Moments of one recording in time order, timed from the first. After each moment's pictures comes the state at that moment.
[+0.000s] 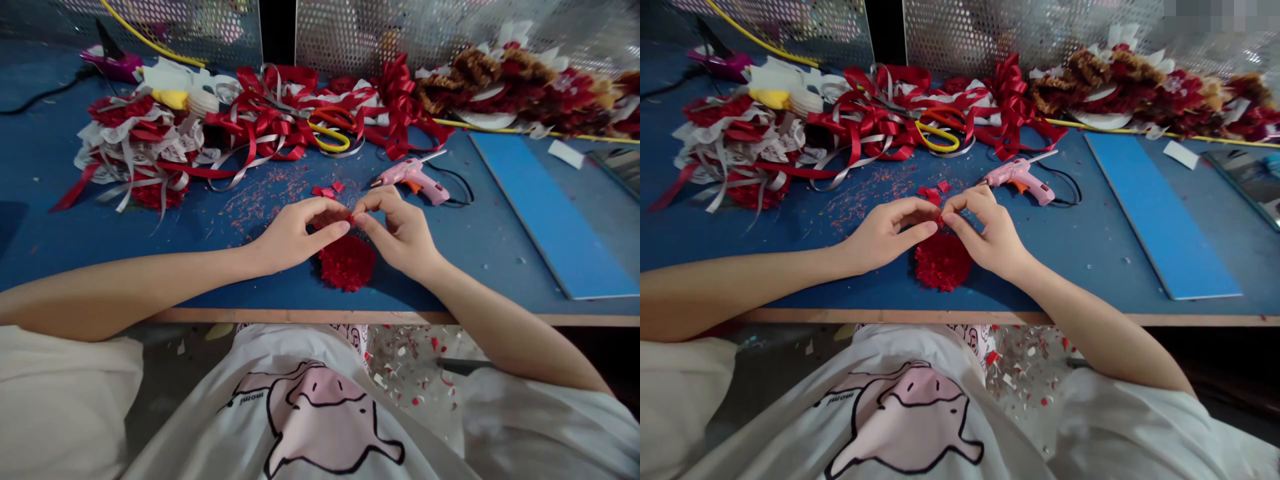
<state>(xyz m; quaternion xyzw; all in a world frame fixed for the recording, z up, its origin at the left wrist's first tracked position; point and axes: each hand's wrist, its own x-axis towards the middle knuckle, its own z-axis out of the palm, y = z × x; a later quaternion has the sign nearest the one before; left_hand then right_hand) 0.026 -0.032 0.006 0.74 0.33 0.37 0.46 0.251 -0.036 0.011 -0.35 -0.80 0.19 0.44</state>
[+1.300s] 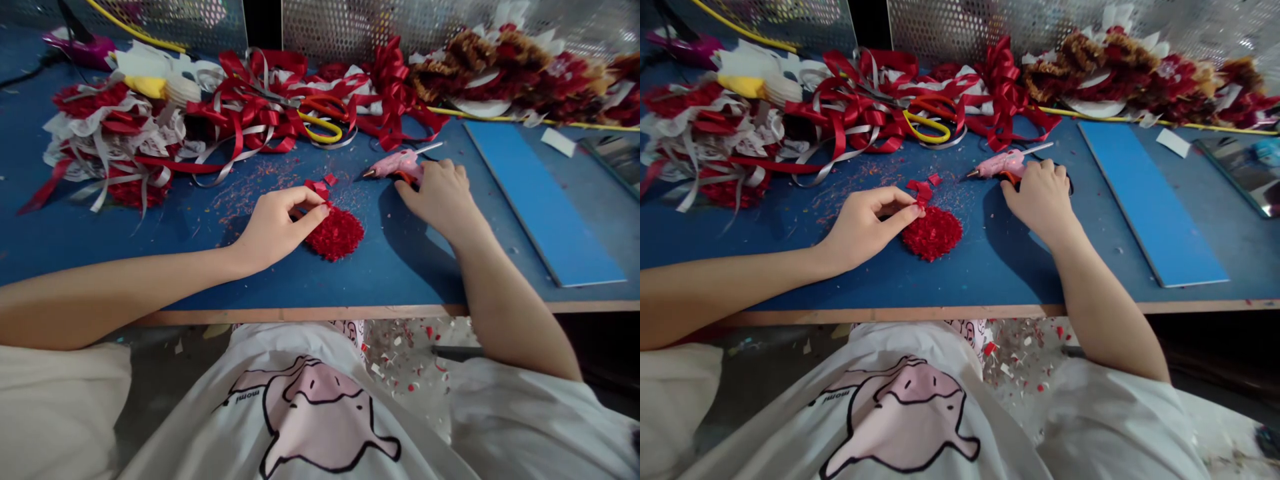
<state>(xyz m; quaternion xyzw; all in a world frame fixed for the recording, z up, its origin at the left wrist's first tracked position) 0.025 -0.033 0.010 0.72 0.42 0.41 0.37 0.327 0.016 0.014 -0.73 -0.68 -0.02 0.10</state>
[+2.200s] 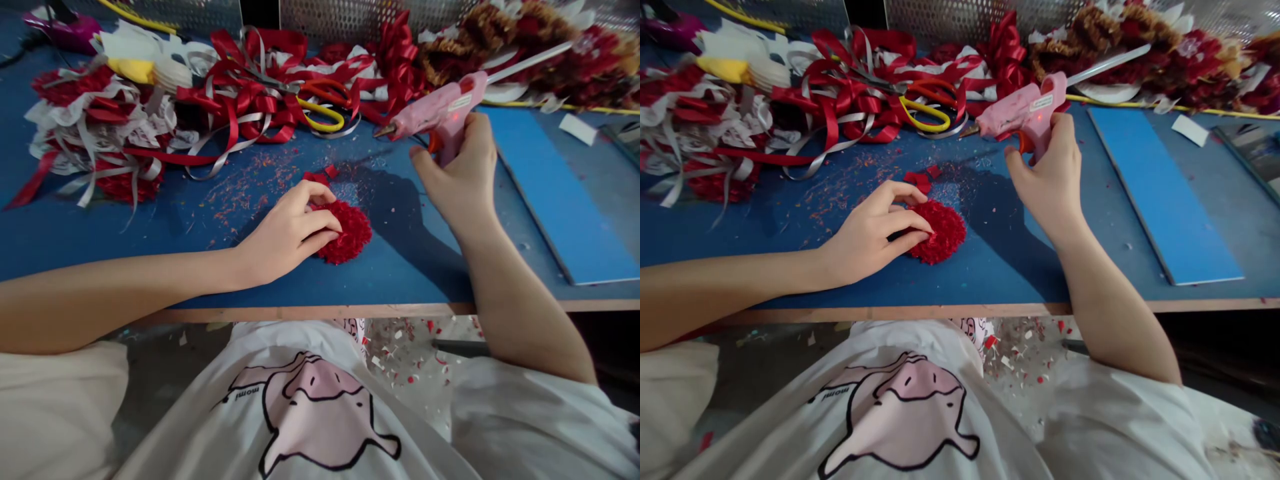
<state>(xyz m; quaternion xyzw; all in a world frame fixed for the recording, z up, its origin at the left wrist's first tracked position) 0.018 -0.042 0.002 0.88 0.30 0.33 0.15 0.317 0.020 0.017 -0.65 -0.65 -0.02 0.40</state>
